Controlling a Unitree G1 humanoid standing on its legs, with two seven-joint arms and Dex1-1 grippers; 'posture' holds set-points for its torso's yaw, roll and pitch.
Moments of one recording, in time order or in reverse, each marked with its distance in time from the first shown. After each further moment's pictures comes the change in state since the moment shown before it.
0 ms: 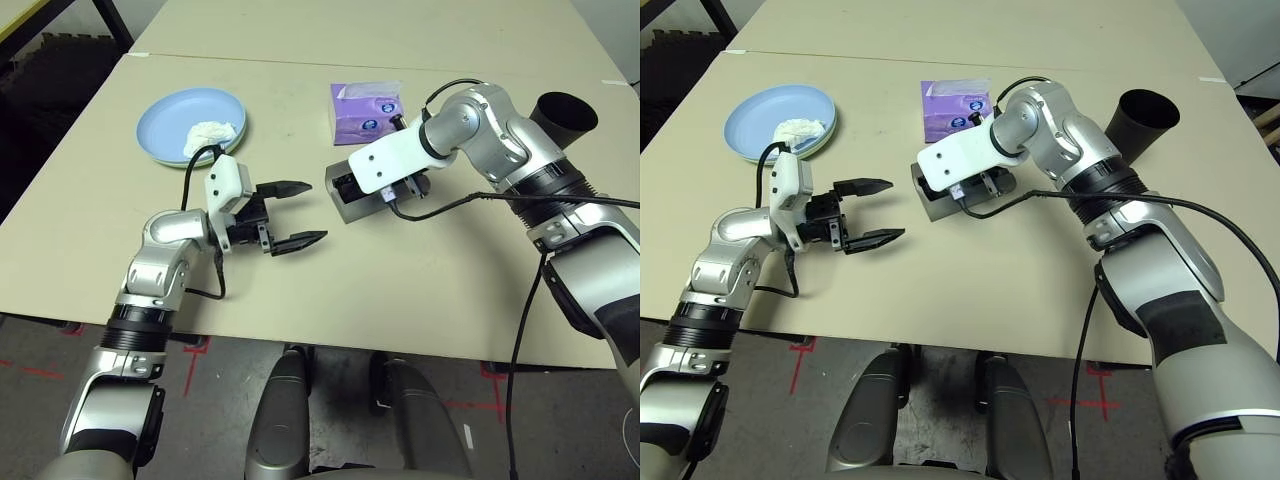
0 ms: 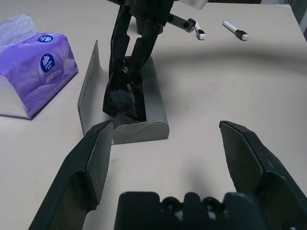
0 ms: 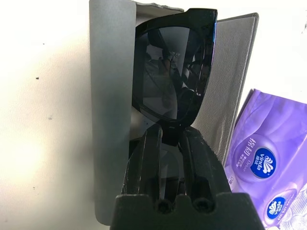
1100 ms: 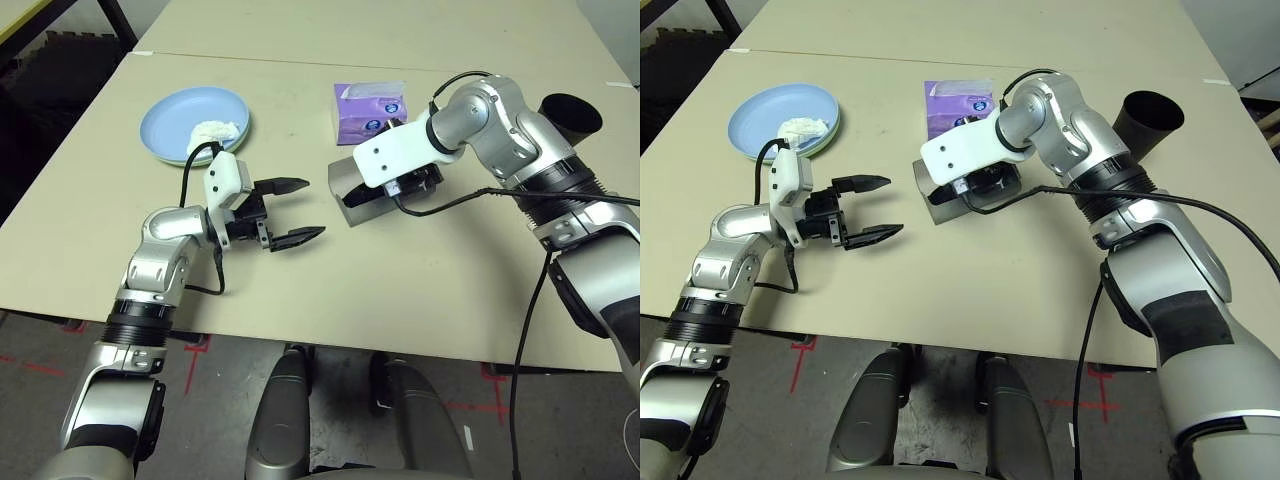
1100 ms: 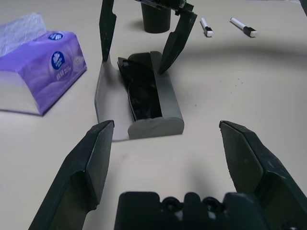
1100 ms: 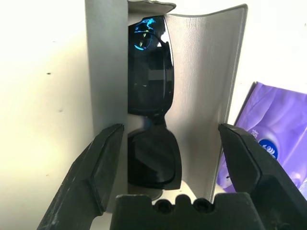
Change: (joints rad) left arm -0.037 -0.004 -0.001 0.051 0.017 -0.029 -0.003; right arm -0.001 -0.039 -0.033 -0.068 0.045 0.080 0.092
